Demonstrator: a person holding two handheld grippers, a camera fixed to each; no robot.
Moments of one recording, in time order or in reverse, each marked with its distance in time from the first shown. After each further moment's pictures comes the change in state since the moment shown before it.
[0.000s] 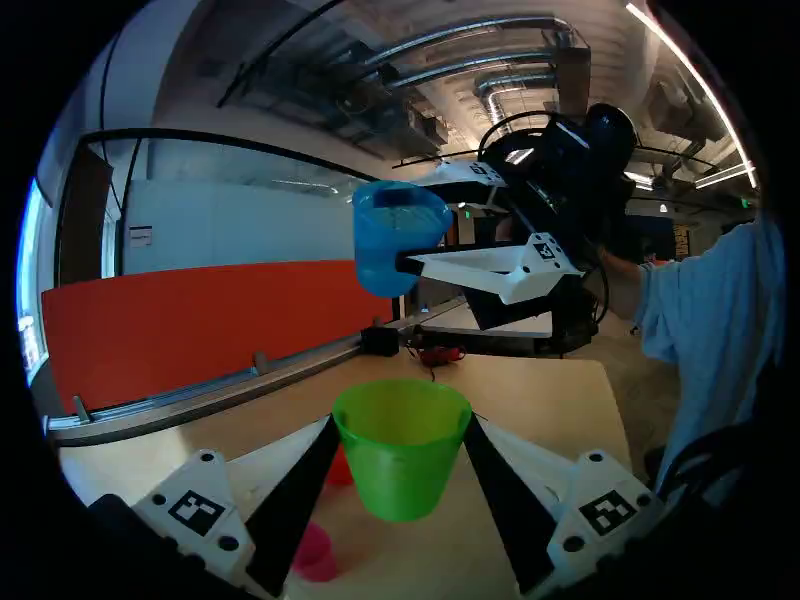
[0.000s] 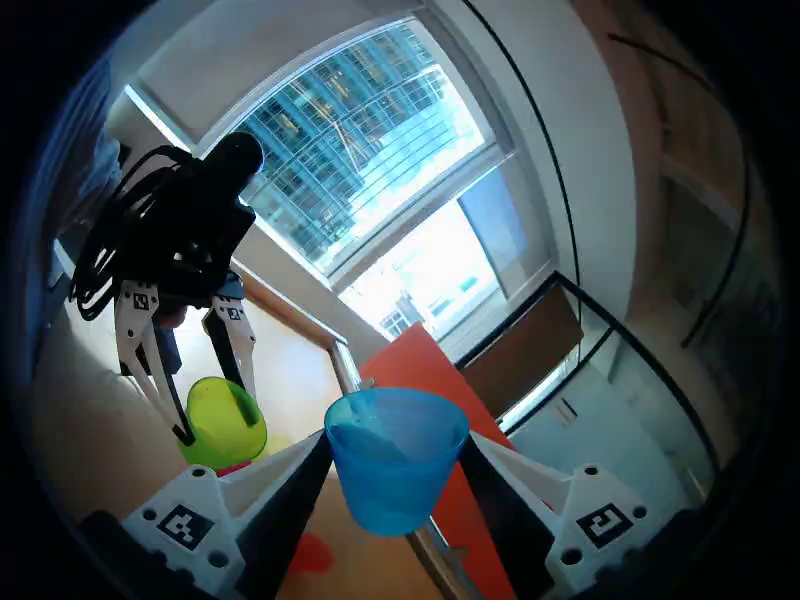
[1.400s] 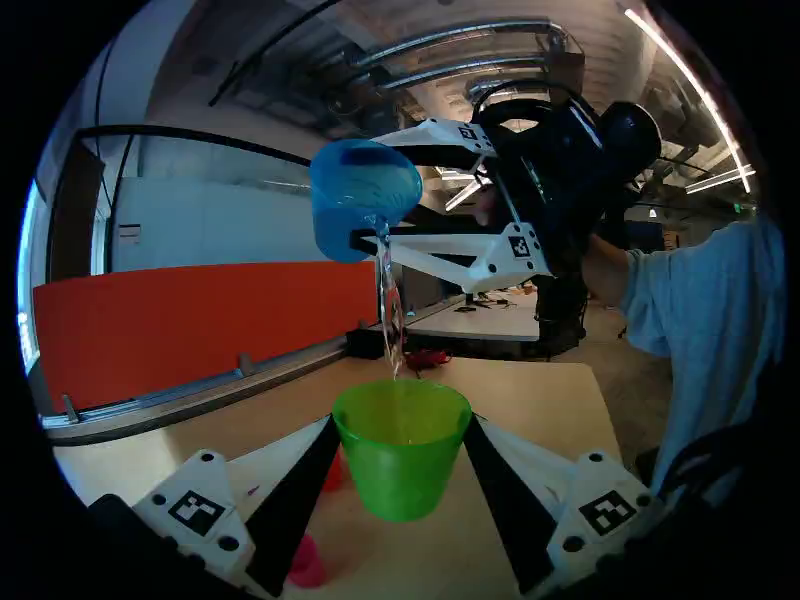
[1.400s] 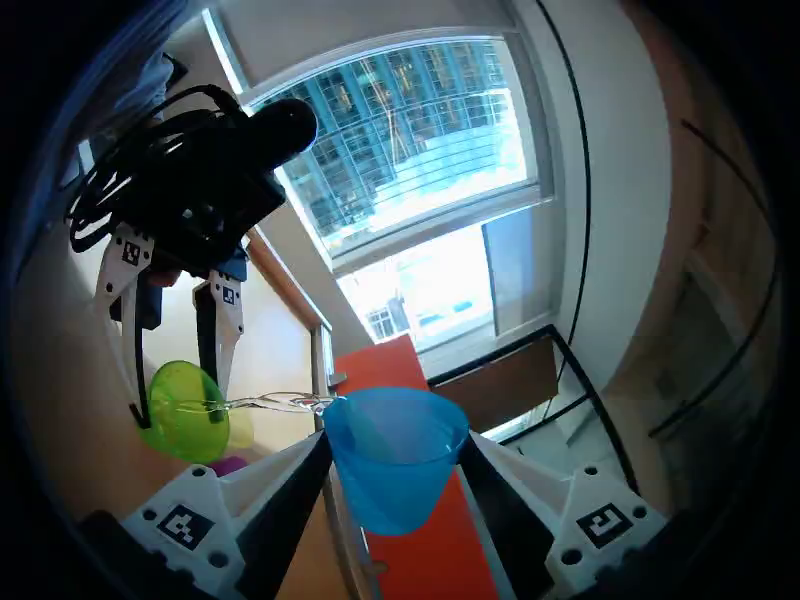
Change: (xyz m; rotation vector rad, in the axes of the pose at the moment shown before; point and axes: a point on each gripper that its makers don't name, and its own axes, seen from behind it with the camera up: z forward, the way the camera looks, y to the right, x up) left arm -0.001 0.010 0.008 -0.049 0.011 -0.008; right arm 0.017 0.023 0.020 -0.031 -0.006 -0.314
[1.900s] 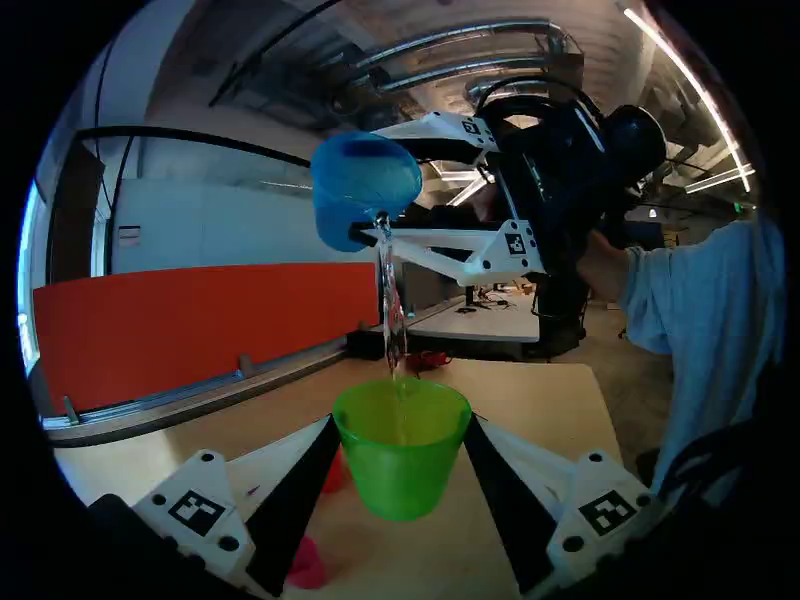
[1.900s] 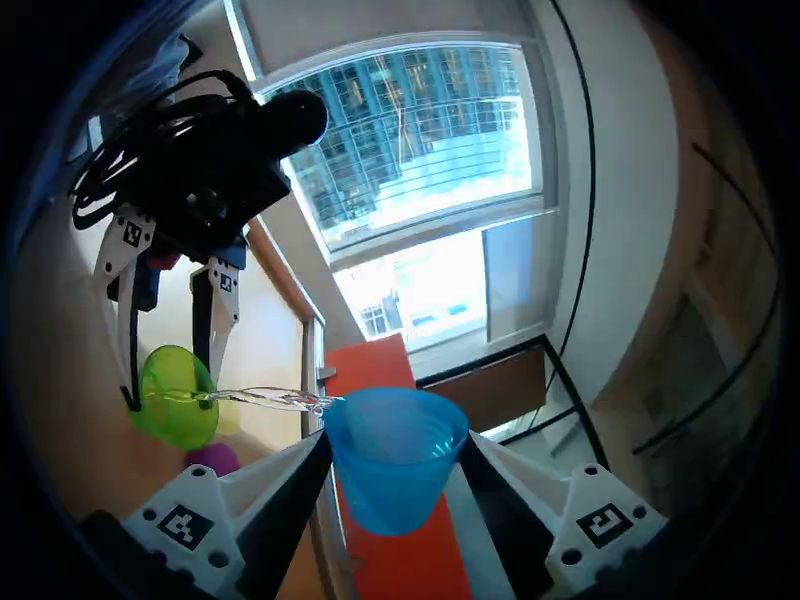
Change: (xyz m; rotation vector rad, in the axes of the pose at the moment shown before) left arm 0.002 0.001 0.000 0.000 0.003 0.002; right arm 0.000 0.011 -0.002 -0.022 -0.006 -0.075
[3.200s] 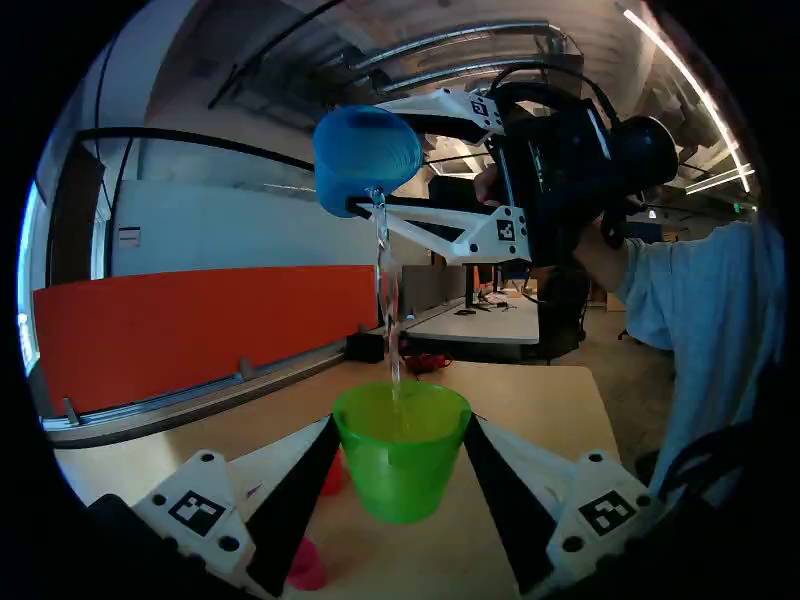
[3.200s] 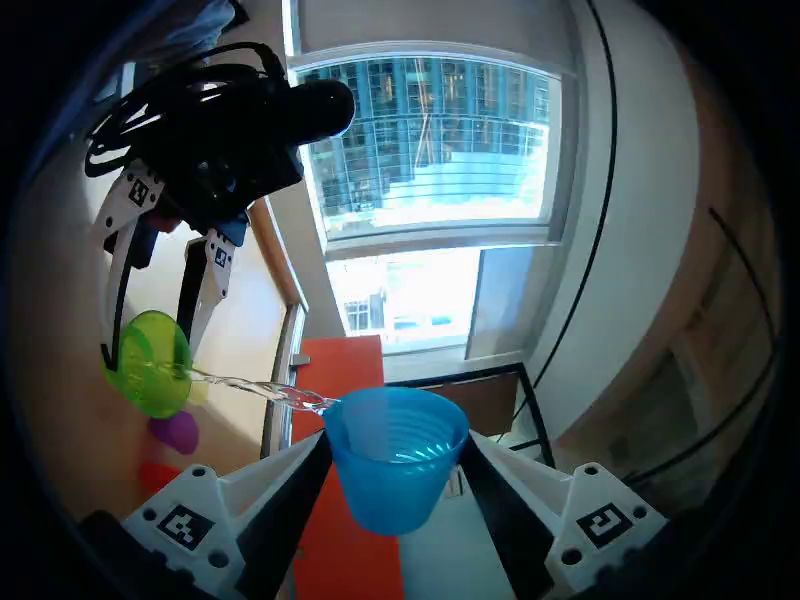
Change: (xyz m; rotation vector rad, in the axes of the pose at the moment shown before) left arm 0.004 0.001 0.001 -0.001 0.006 0.001; right arm 0.011 0.030 0.003 -0.050 0.000 -0.198
